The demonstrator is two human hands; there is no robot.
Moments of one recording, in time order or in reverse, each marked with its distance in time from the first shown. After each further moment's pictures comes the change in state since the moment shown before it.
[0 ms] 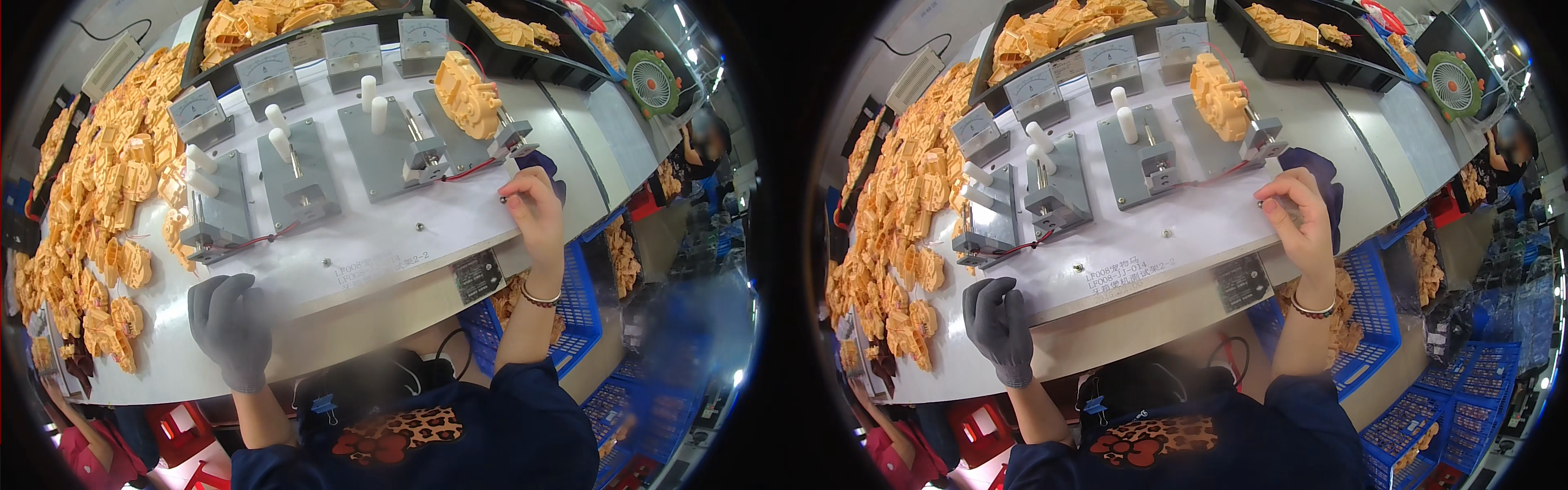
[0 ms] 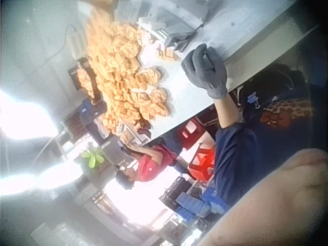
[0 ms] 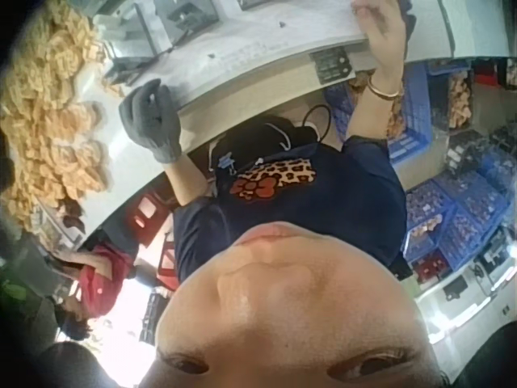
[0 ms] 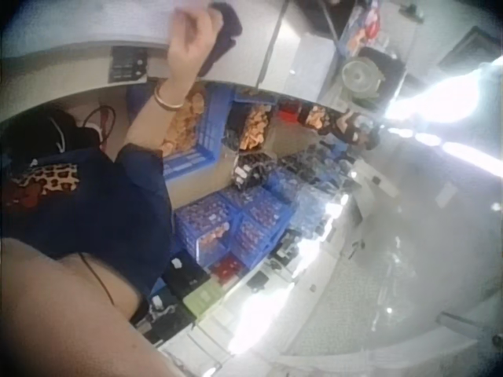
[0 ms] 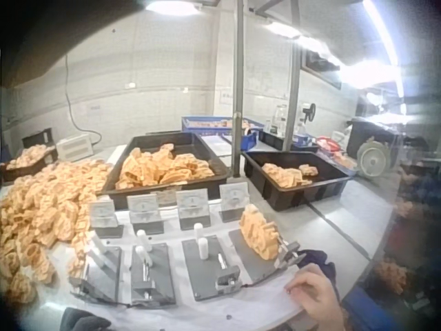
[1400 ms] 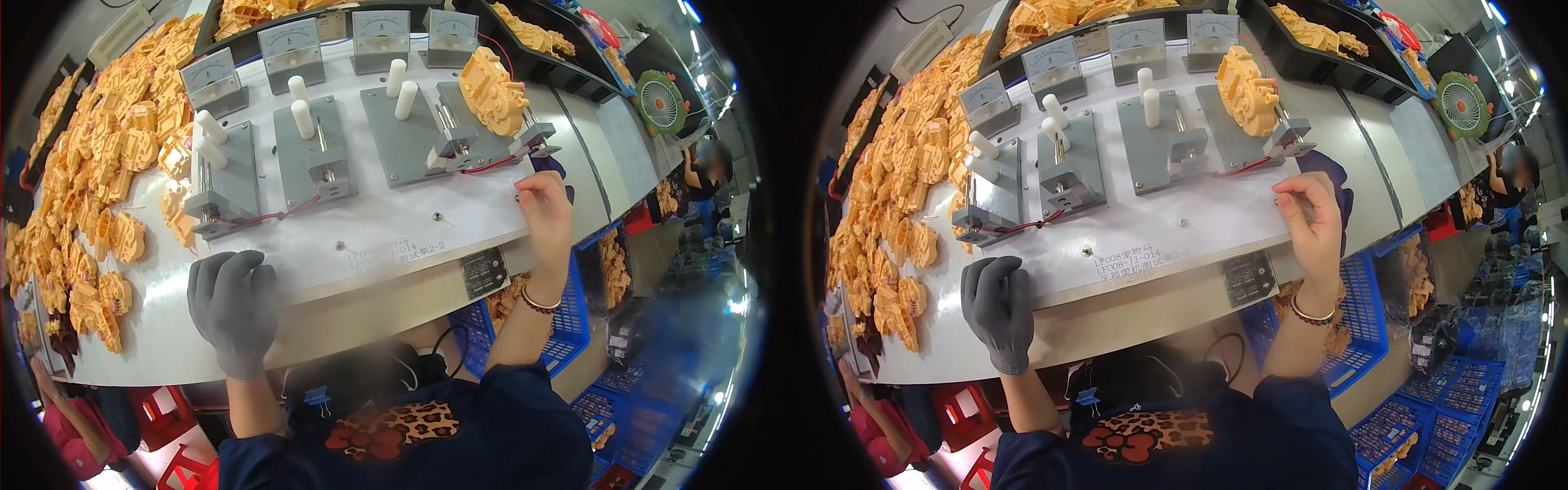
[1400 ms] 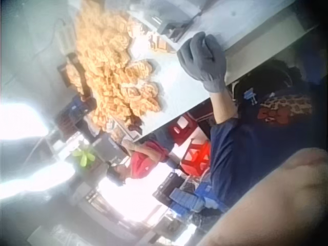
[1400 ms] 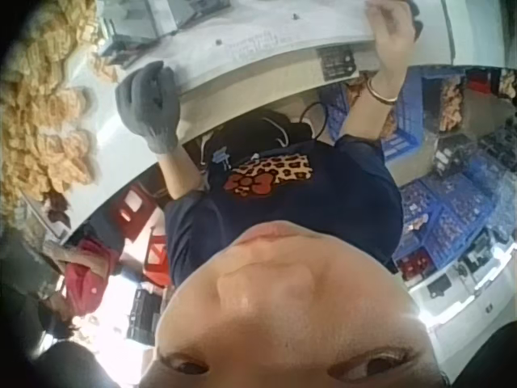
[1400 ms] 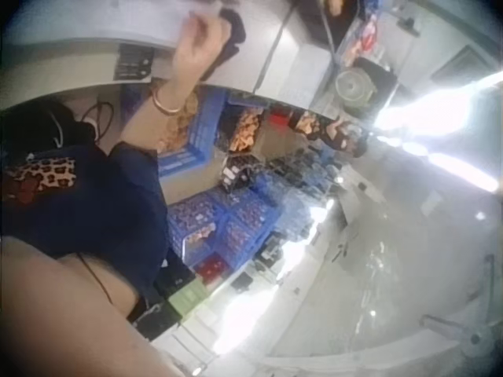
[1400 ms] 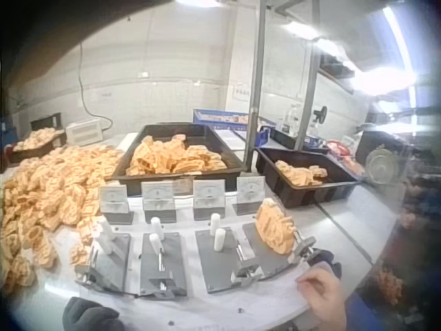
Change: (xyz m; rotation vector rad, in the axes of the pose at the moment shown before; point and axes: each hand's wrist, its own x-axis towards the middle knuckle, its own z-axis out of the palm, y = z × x) left_hand 0.005 0.004 0.001 0.044 -0.030 0.043; right_hand -0.001 -0.003 0.006 -0.095 0.056 0.005
